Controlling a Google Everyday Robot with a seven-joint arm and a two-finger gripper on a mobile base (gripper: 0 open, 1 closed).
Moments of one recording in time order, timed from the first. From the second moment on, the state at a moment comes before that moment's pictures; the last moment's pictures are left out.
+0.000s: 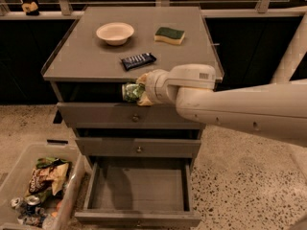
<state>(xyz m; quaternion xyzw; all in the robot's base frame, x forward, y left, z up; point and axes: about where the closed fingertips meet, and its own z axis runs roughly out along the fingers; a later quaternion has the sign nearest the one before) 0.670 0.015 0.801 -0.67 0.54 -0.15 0.49</state>
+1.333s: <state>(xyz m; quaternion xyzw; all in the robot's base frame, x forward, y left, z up) 0.530 -0.001 0.908 -0.63 0.53 -0.23 0.52</state>
